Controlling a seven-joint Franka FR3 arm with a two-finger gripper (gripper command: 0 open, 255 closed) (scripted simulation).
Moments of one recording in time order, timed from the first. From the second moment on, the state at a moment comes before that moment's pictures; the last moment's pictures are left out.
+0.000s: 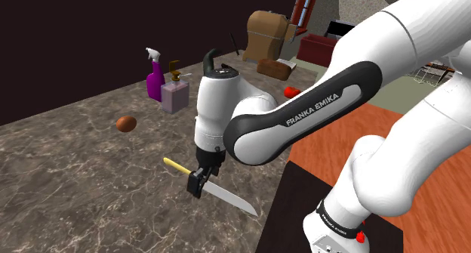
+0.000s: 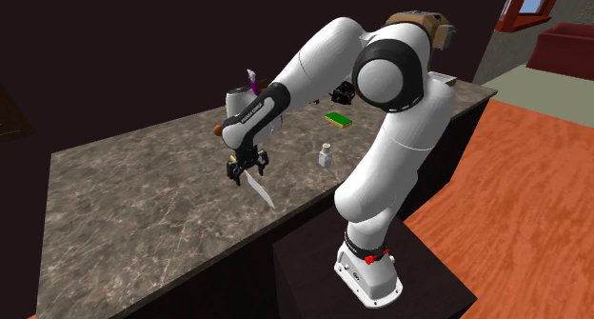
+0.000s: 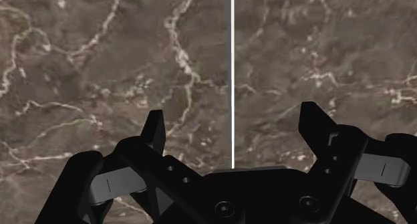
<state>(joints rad) 0.19 -0.20 0.45 -2.56 0.16 2.37 0.29</state>
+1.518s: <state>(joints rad) 0.20 -0.25 0.44 -2.53 0.18 2.29 0.28</state>
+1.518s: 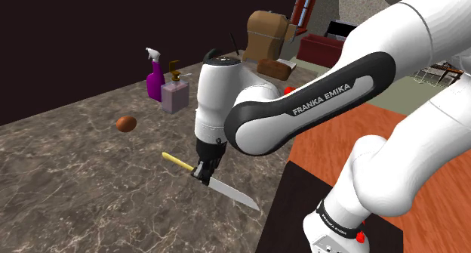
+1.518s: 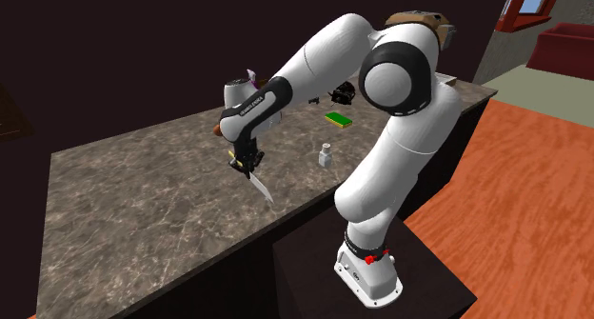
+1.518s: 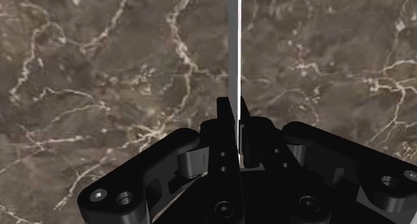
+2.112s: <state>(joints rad) 0.20 -0.32 0.42 -2.46 0.19 2.16 0.27</state>
